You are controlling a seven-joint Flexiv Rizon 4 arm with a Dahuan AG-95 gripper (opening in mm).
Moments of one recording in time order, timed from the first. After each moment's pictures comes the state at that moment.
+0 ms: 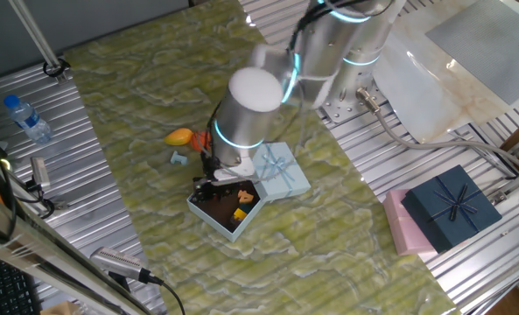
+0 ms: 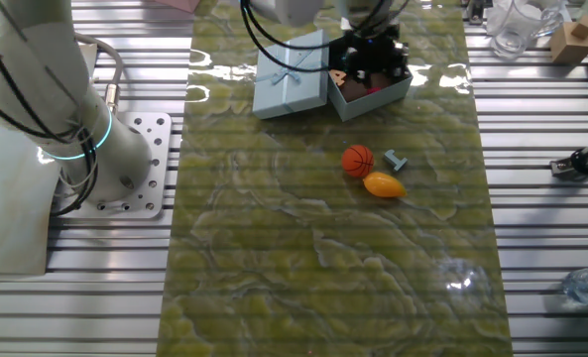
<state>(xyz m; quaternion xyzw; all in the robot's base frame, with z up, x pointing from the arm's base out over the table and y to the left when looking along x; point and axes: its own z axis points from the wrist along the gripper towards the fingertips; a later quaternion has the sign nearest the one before) 0.530 0.175 0.040 -0.65 0.75 -0.09 0.10</state>
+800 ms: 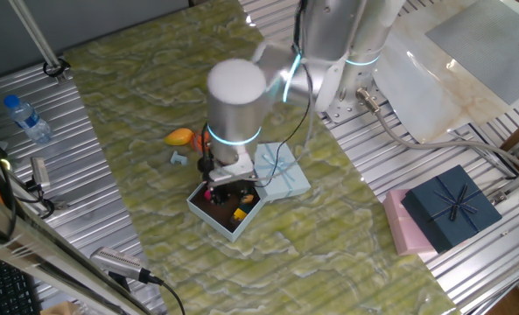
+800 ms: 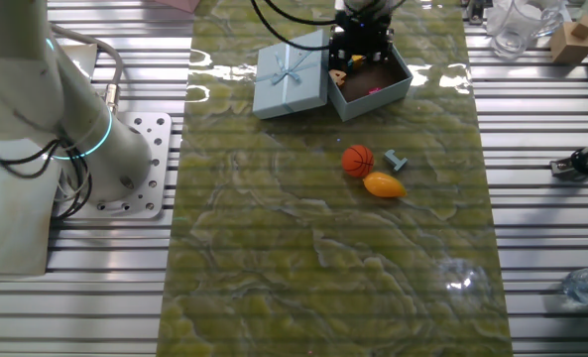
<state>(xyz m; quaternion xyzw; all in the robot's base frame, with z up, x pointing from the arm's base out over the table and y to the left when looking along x) 0.486 0.194 0.047 -0.64 0.76 -0.01 0.05</state>
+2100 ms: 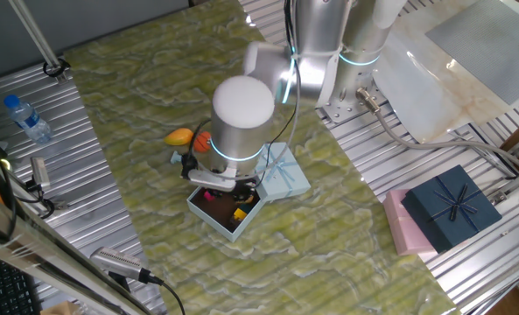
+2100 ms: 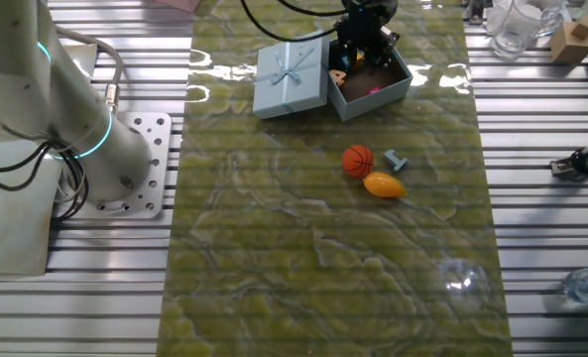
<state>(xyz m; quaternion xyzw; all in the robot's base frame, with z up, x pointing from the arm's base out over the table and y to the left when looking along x) 0.499 0.192 0.056 -0.44 0.90 -0.04 0.03</state>
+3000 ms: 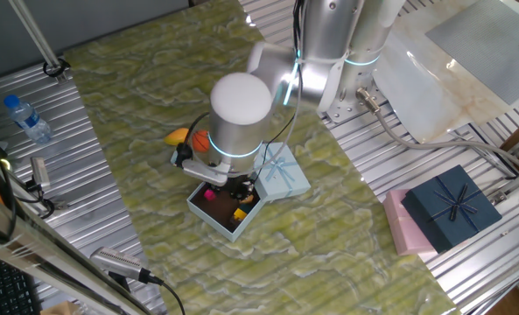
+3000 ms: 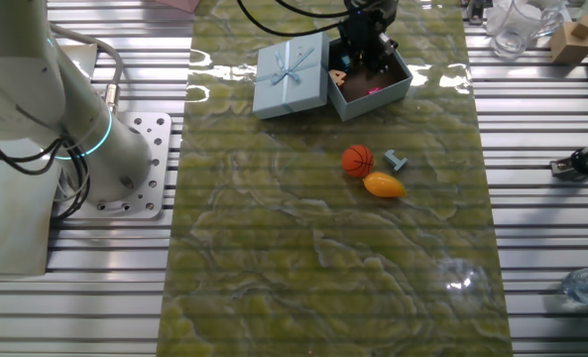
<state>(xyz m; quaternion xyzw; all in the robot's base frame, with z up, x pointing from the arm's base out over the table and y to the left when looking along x) 0.496 0.183 0.054 -0.35 0.94 -0.04 0.03</state>
